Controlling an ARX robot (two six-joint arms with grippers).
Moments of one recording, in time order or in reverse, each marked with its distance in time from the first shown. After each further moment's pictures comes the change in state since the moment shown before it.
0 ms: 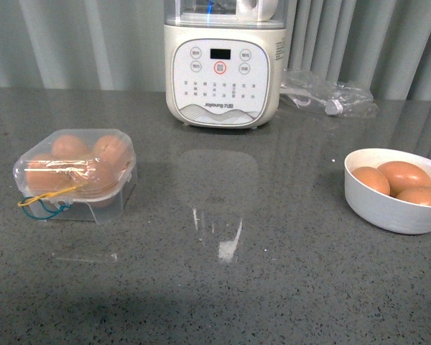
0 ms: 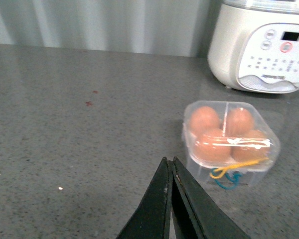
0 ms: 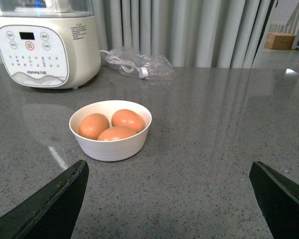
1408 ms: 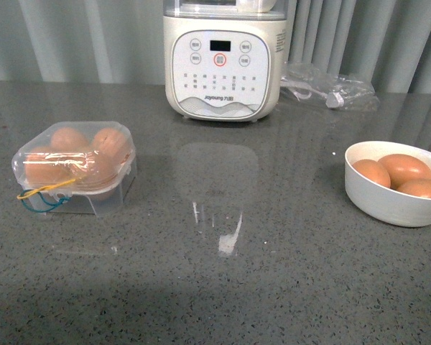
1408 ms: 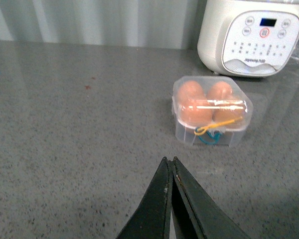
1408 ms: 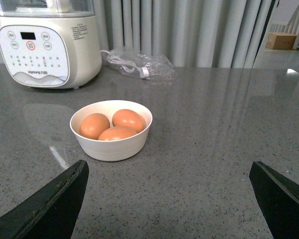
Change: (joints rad) left arm -0.009 -0.683 -0.101 -0.581 -0.003 0.003; right arm 0.000 0.000 0.000 0.000 0.000 0.000
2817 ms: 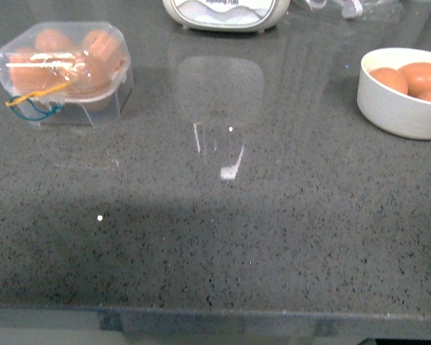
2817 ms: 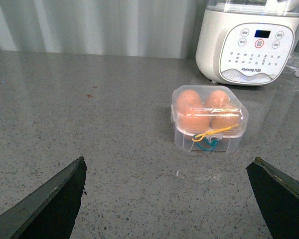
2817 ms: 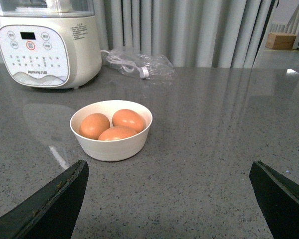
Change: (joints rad) left arm 0.000 -0.071 0.000 -0.044 -0.002 0.000; right arm 0.000 0.000 0.000 0.000 0.000 0.000
